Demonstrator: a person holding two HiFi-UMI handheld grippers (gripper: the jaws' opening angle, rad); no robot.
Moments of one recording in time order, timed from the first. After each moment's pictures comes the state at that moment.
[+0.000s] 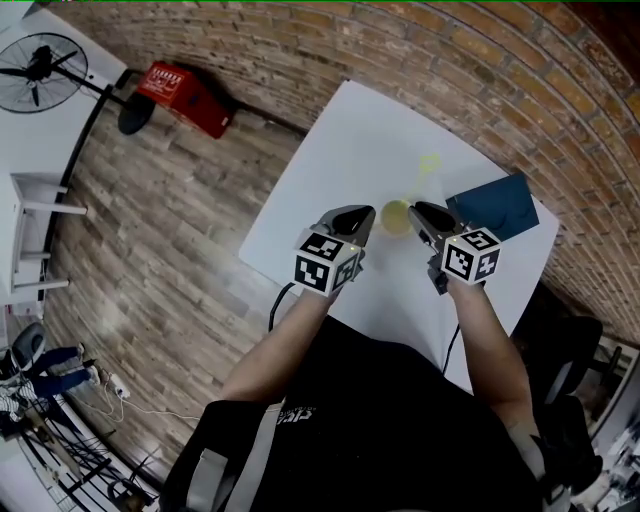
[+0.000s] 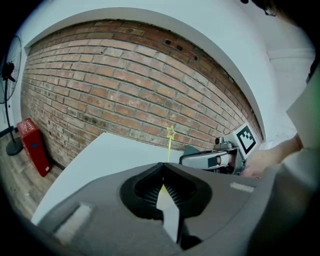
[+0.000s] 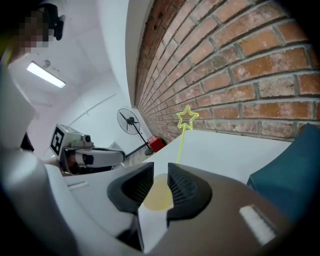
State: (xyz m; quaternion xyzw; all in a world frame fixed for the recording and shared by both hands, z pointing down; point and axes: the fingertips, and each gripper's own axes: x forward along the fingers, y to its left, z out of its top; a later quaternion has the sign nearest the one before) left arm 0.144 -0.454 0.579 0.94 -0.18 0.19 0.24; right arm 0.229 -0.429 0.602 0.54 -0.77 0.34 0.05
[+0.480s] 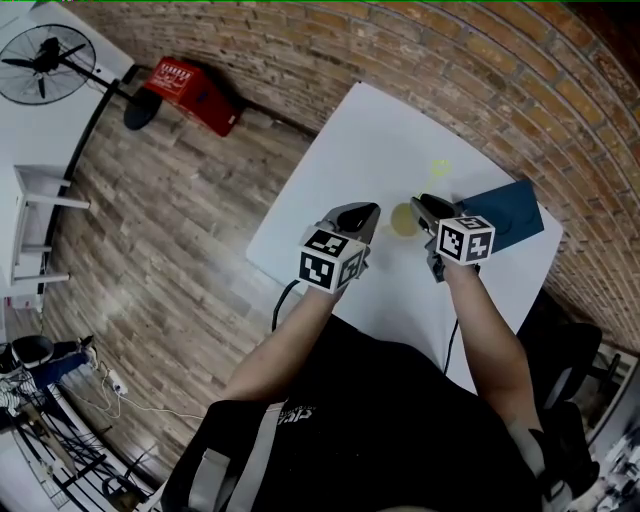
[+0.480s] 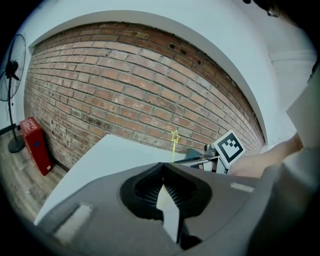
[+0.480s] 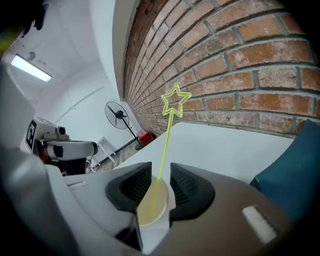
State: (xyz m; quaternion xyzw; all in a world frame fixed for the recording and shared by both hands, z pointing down) left arm 0.134 -0.466 0.574 0.93 -0.19 0.18 0.25; right arm 0.236 -0.460 0.641 0.58 -0.73 0.36 0.10
